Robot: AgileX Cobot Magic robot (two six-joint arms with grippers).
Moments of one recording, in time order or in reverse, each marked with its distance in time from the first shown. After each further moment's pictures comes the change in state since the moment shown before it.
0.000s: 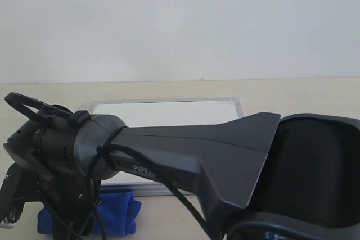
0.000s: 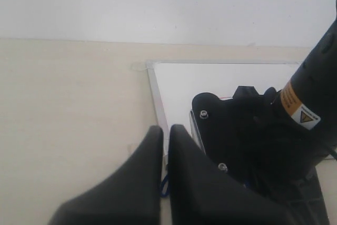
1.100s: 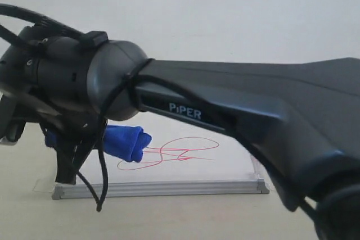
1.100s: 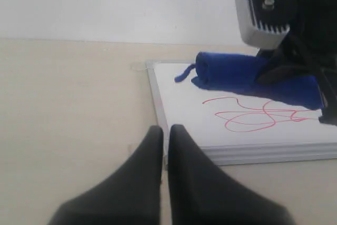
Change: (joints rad) left arm 0.000 0.000 0.000 0.000 0.000 0.000; right arm -0.013 -0.188 0.000 -0.326 0.024 0.217
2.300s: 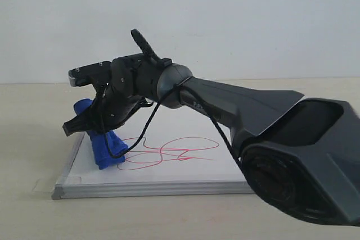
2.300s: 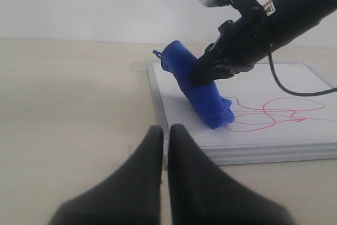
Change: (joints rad) left arm 0.000 0.000 0.000 0.000 0.000 0.000; right arm -0.306 0.344 -0.300 0.662 -0.336 0.224
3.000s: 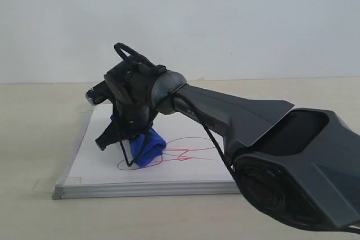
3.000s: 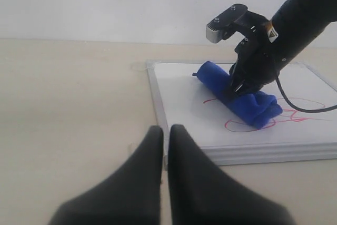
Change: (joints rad) left arm 0.000 0.000 0.000 0.000 0.000 0.000; right arm 0.011 0.052 -0.067 -0.403 0.270 0.126
